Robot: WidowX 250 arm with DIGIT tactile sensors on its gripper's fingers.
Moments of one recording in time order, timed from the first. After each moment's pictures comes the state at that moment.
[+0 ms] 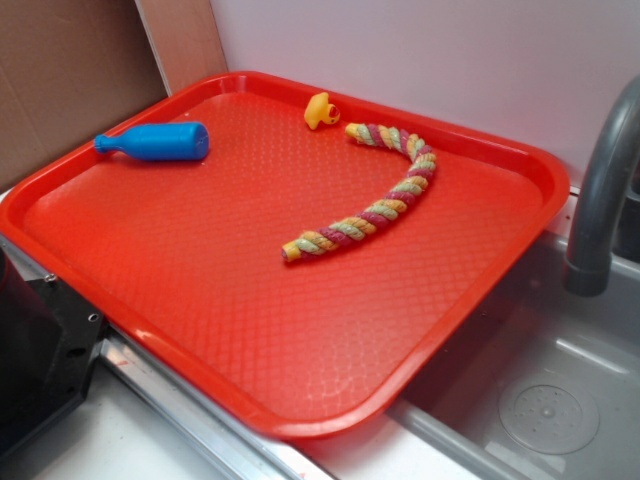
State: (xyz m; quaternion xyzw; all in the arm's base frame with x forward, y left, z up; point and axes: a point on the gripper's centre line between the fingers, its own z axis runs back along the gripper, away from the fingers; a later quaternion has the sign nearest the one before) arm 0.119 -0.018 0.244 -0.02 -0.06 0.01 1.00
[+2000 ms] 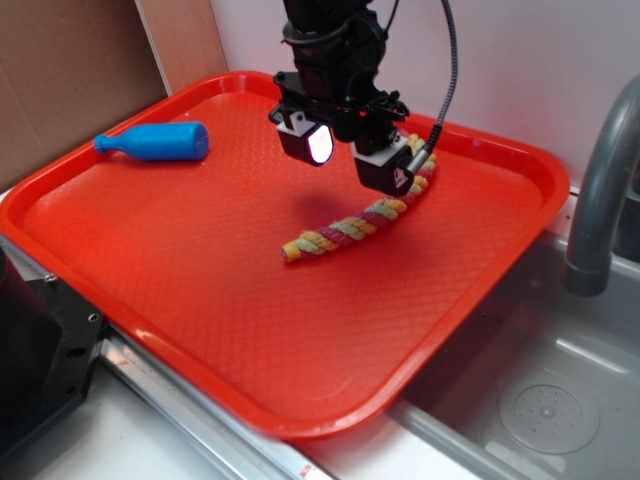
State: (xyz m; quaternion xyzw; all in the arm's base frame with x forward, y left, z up) arm 0.273 -0.078 0.057 -0.02 -0.07 0.04 1.00
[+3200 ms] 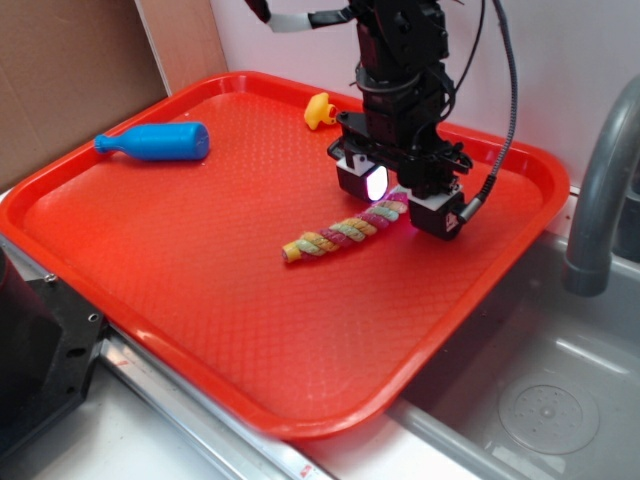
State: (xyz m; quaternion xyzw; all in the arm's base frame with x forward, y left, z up) arm 0.289 -0.110 0.017 -0.01 -0.04 0.01 1.00
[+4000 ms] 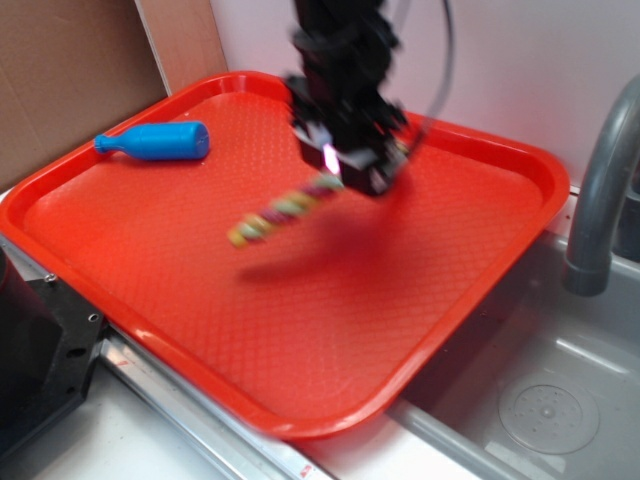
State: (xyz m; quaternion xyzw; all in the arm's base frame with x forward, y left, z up) arm 0.255 -0.076 0.095 -0.02 -0.07 0.00 1.00
